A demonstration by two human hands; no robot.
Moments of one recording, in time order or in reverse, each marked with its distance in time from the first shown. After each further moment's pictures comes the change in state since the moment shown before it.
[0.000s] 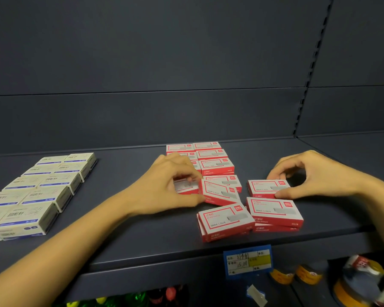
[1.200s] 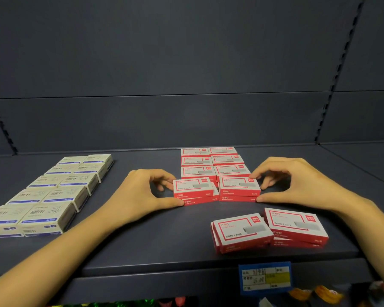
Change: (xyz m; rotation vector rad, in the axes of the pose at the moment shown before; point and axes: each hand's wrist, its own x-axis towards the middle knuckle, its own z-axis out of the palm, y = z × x) left_hand -0.036 -0.035 -0.009 -0.082 0.192 -0.368; right_hand 0.041 -0.012 0.033 0.015 0.161 -0.182
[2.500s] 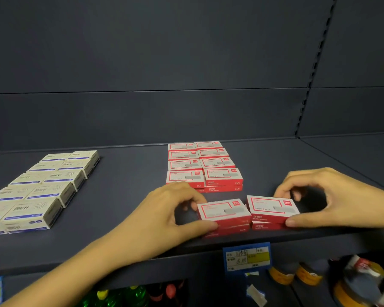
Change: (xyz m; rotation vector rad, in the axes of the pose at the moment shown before) left_hand -0.038 0.063 0.026 0.008 -0.129 0.251; right_hand -0.071 -0.027 -0.032 -0.183 -0.198 0.083
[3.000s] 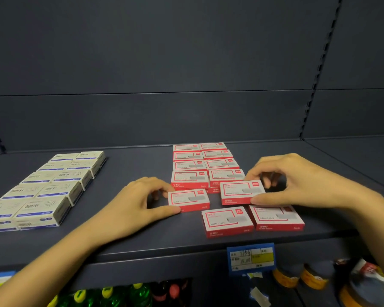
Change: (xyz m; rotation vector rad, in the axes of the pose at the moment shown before) left_hand -0.008 -0.039 -0.023 0.046 -0.011 -0.216; right_hand 0.047 -0.027 0.002 0.016 0.013 0.030
